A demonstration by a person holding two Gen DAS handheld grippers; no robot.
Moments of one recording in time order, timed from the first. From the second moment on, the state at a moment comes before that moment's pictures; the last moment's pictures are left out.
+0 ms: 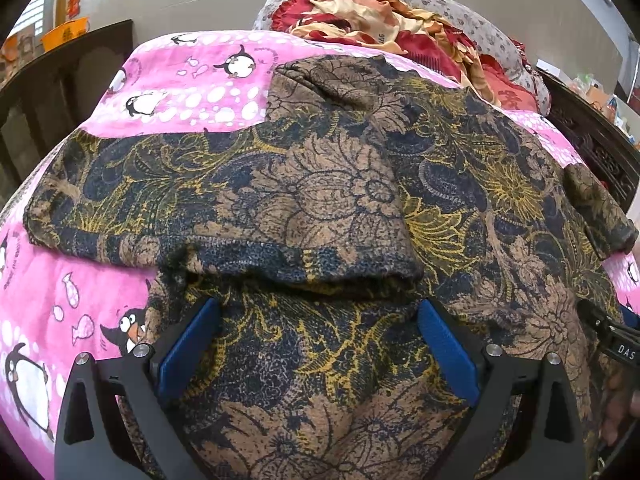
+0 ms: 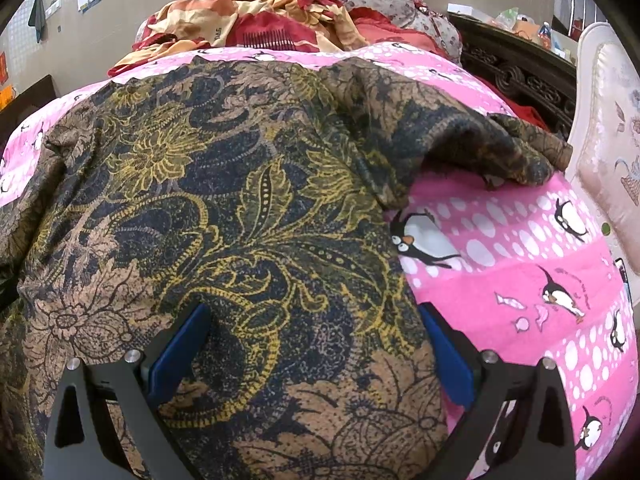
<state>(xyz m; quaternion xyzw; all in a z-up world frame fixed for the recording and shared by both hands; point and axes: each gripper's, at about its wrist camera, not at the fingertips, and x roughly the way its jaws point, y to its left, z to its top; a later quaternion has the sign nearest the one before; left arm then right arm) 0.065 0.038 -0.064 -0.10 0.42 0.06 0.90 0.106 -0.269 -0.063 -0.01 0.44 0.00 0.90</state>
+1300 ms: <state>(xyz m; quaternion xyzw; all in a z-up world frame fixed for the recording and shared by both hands) 0.069 0.038 -0.065 -0.09 0.43 0.05 0.90 0.112 -0.254 -0.066 -0.06 0.46 -0.03 0.89</state>
